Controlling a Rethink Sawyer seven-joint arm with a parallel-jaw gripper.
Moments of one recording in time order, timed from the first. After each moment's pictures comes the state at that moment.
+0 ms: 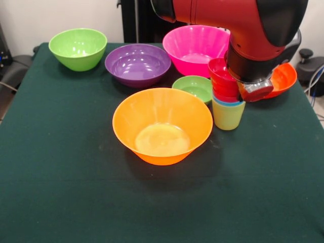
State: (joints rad) arm 0.05 -0.24 -0.25 1.08 0.33 1.18 2.80
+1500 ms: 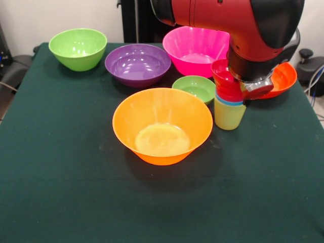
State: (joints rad) arm 0.05 -0.24 -0.24 1.12 0.36 1.18 2.80
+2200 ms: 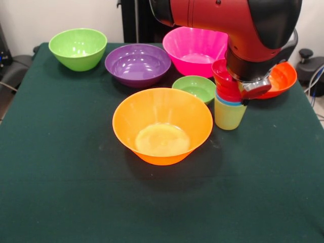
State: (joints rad) arm 0.05 -0.24 -0.24 1.13 0.35 1.18 2.80
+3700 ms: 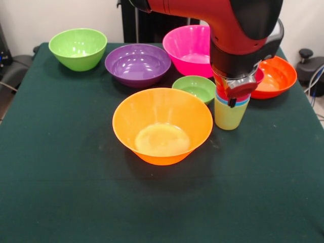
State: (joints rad) arm 0.01 -0.27 -0.25 1.10 0.34 1.18 2.80
